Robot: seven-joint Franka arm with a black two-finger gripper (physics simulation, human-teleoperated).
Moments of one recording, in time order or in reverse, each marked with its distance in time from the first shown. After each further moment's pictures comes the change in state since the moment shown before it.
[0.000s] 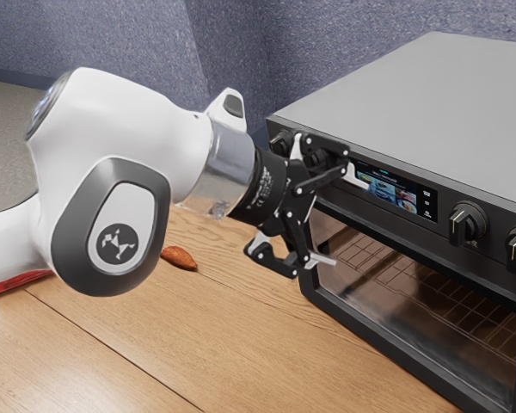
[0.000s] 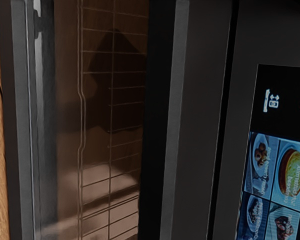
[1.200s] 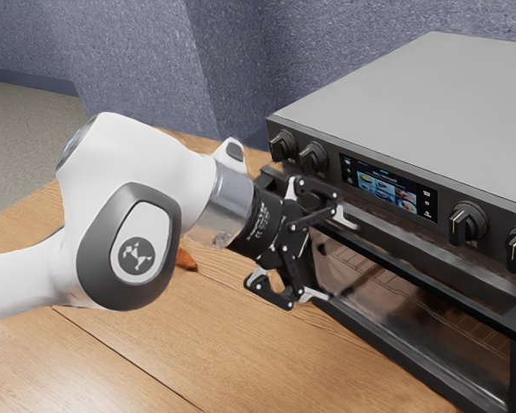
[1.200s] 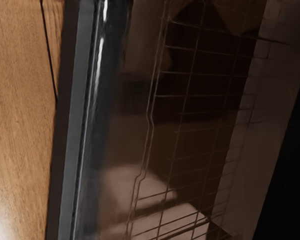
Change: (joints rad) arm 0.052 -0.012 0.003 -0.123 -0.190 0.000 0.080
